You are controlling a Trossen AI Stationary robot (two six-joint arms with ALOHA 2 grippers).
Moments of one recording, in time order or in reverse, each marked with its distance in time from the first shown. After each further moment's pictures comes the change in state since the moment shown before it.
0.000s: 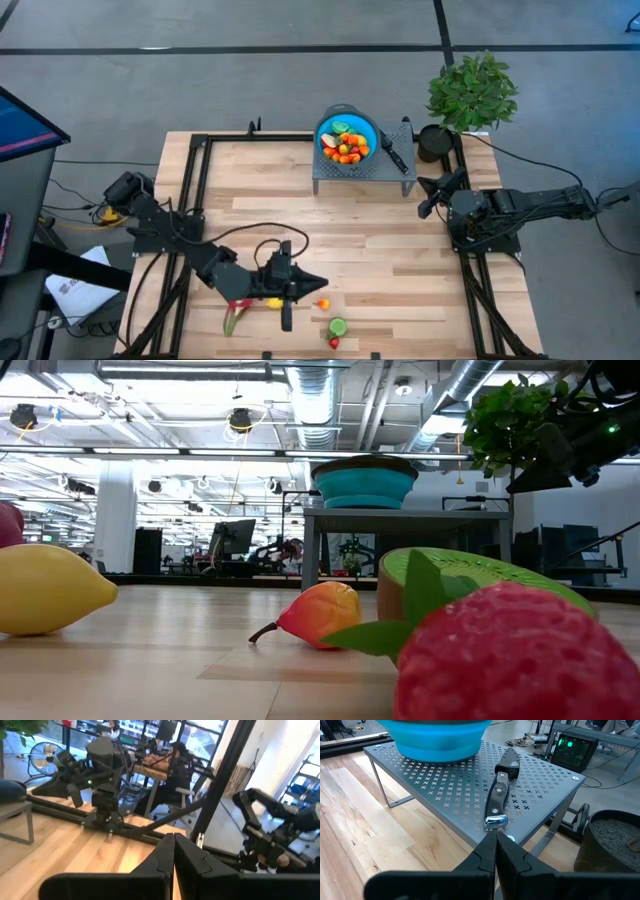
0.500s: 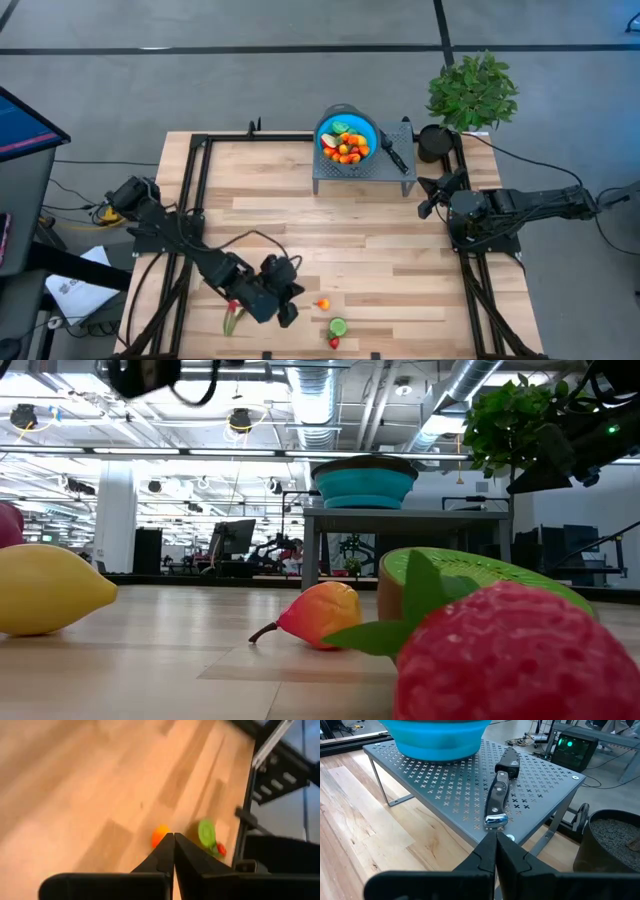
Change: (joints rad) left arm -0.006 0.064 0.011 -0.729 0.178 -0.691; right arm 0.000 0.000 0.000 -0.005 0.000 0.000
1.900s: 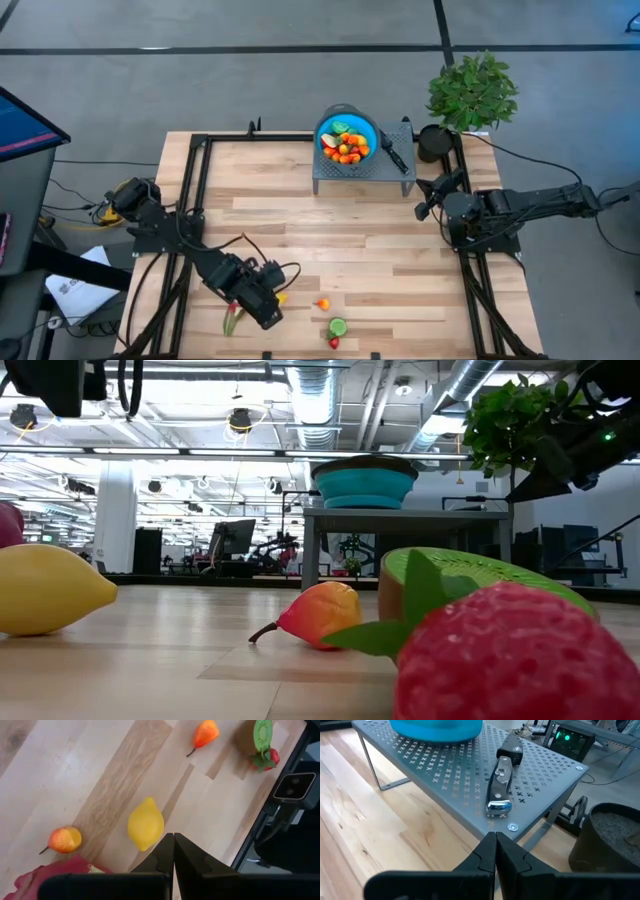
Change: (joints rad) left arm 0.001 0.022 0.099 -0.445 0.338 -0.160; right arm 0.000 0.073 0.000 -0.012 0.001 0.019
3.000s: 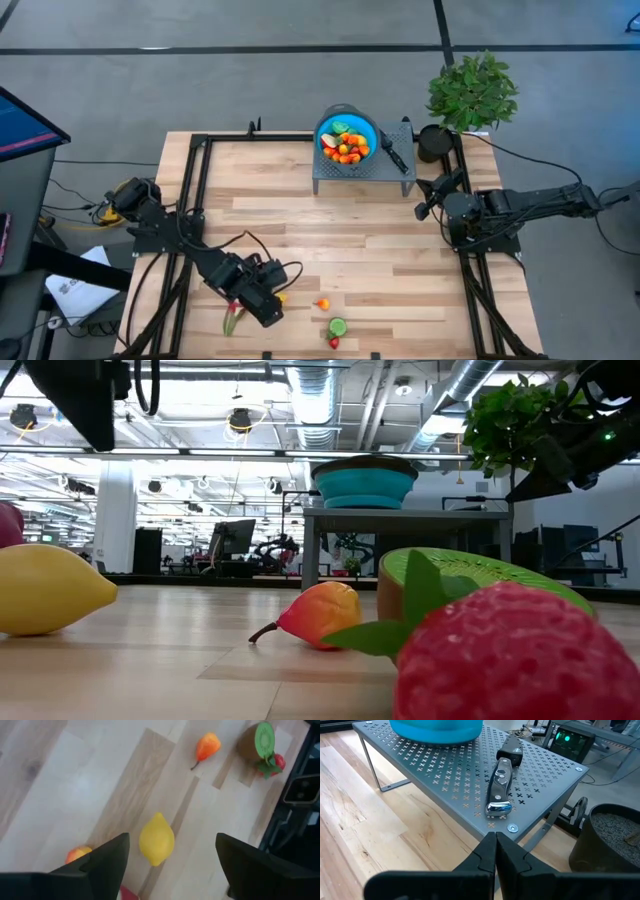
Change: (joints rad) left arm 0.004 0.001 -0.002 0.000 -0.061 0.098; right arm 0.000 0.006 0.000 0.003 0.000 -0.003
